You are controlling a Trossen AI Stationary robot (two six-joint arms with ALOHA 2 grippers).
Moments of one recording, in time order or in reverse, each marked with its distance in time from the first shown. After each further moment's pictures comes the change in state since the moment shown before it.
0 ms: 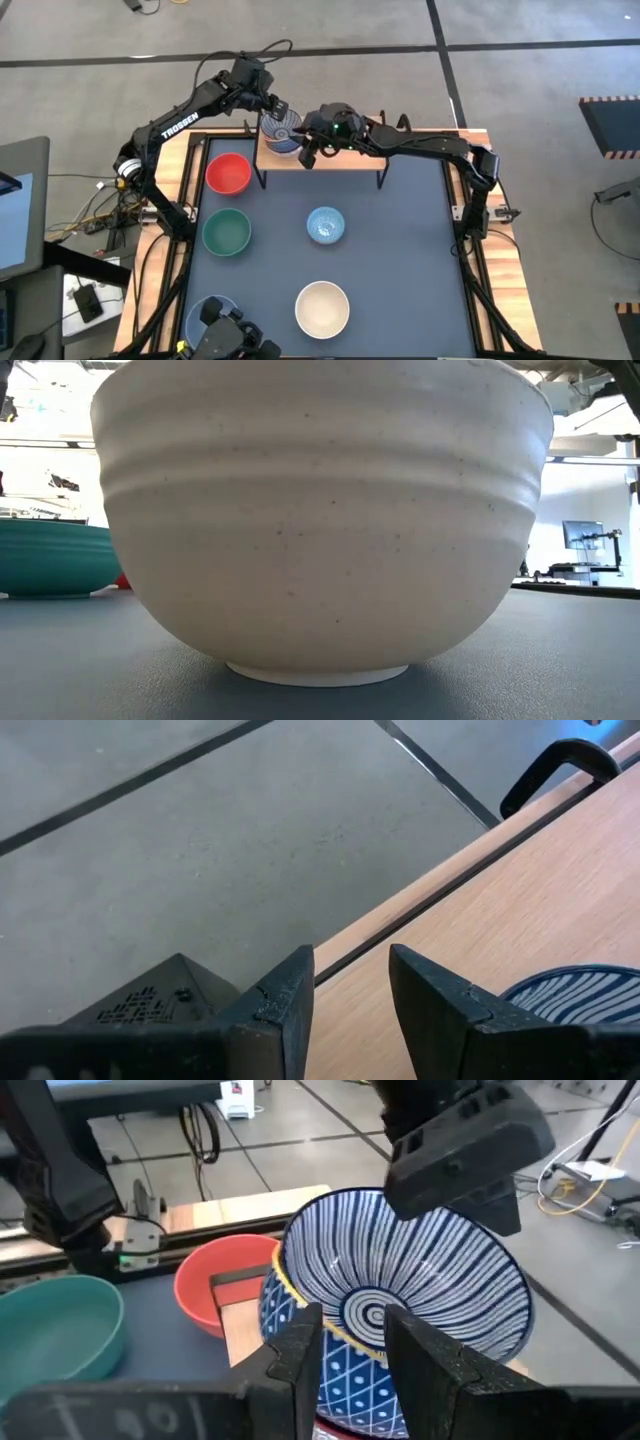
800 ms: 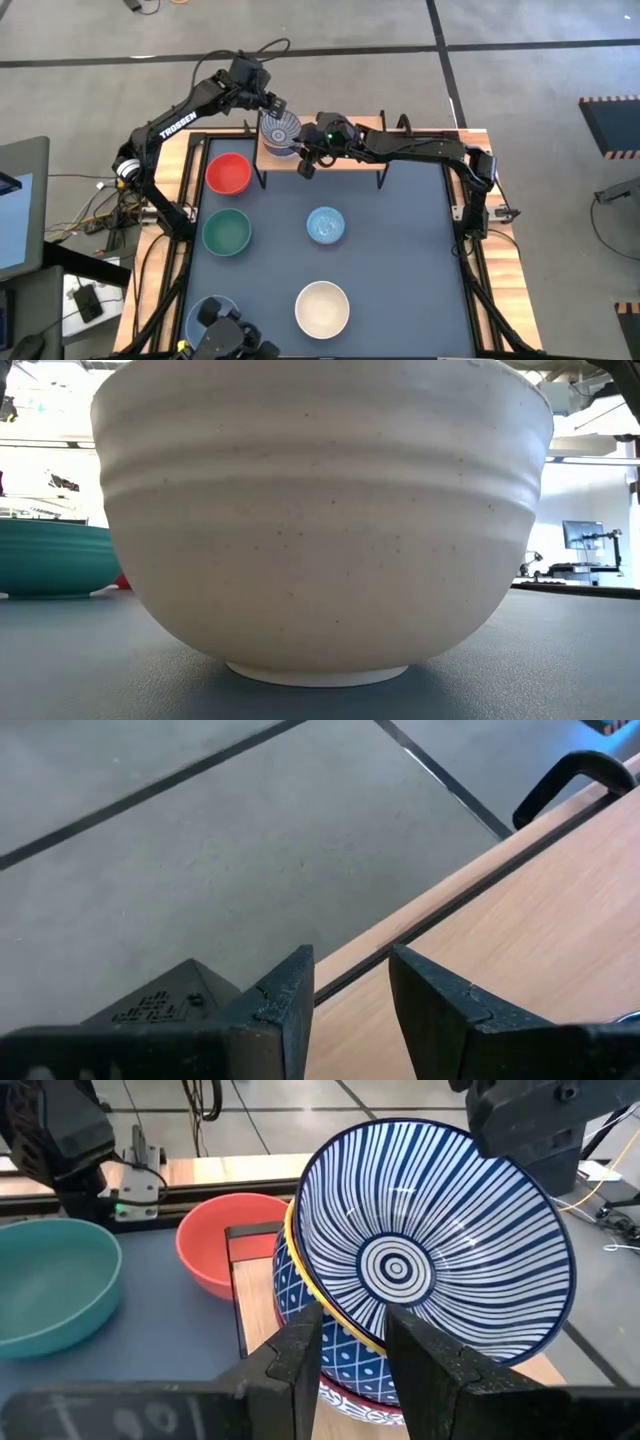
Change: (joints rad) left arm 0.001 -0.004 0.001 -0.037 -0.018 0.018; right arm 0.045 0.027 0.002 -0.096 0.063 -0.073
